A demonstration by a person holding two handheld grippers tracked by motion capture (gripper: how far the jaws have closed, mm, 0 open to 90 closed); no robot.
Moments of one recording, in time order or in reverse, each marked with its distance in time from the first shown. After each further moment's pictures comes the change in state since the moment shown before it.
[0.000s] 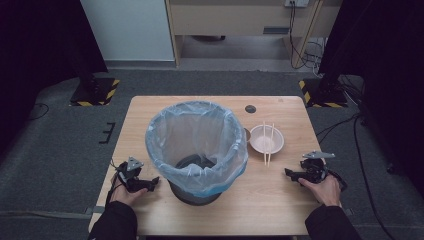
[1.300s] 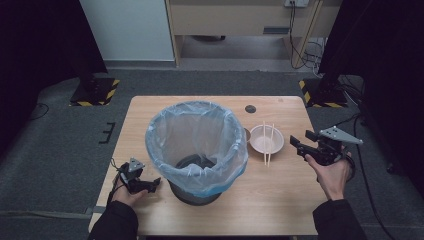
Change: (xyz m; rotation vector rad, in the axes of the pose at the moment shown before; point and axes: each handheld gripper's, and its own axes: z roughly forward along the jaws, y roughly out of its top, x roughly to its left) left arm -0.006 0.000 0.000 0.000 -0.002 0.004; right arm 0.037 0.087 -0.091 -0.420 -0.020 0.038
